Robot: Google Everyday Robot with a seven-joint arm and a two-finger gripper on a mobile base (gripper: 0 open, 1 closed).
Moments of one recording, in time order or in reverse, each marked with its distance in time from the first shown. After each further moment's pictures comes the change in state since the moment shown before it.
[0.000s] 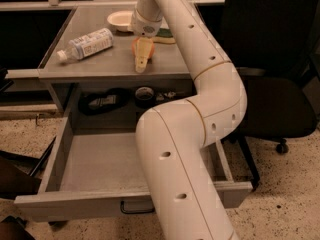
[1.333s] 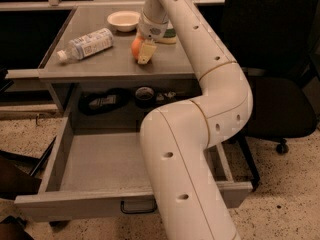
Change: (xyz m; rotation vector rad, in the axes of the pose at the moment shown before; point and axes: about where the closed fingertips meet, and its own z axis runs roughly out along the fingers) arm 0.026 0.005 0.001 -0.013 0.047 0.043
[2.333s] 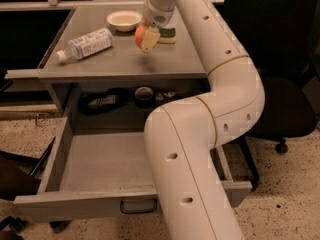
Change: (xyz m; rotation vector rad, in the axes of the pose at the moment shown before) arm 0.000 -0.020 -0.045 0.125 -0.008 0.026
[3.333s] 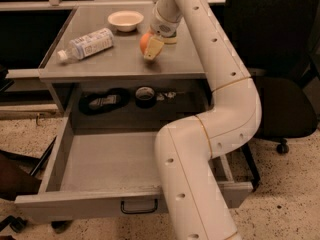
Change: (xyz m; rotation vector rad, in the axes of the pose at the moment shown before) arm 0.026 0.005 0.013 0.051 -0.047 0.144
